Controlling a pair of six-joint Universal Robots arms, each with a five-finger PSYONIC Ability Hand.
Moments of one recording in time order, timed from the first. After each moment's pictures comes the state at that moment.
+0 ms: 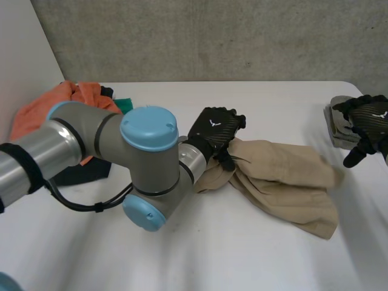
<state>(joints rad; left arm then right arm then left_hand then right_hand) 3.95 -2.38 -0.95 3.23 -1.49 3.30 1.53 -1.39 1.73 -0.16 1.28 2.68 0.44 0.43 0.44 0.42 0.23 0.22 0.21 0.21 0.22 0.05</state>
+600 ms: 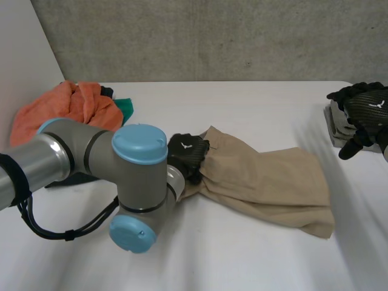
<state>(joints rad) 3.98 -2.33 -1.15 3.21 -1.68 3.31 1.59 -1.46 1.72 -0.14 1.29 2.68 1.15 1.15 1.13 1.14 0.93 0.22 0.21 0.21 0.22 0.05</state>
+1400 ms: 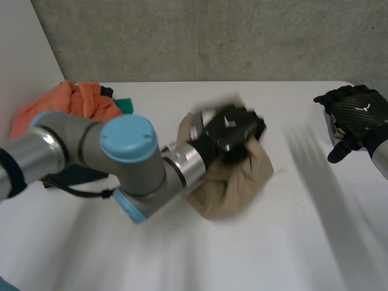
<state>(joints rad) 4.00 -2.35 -1.11 3.50 -1.09 3.21 1.63 -1.46 1.74 -0.14 1.29 2.67 1.10 1.08 1.09 1.08 0.90 0.22 0.21 0.21 0.22 0.05</state>
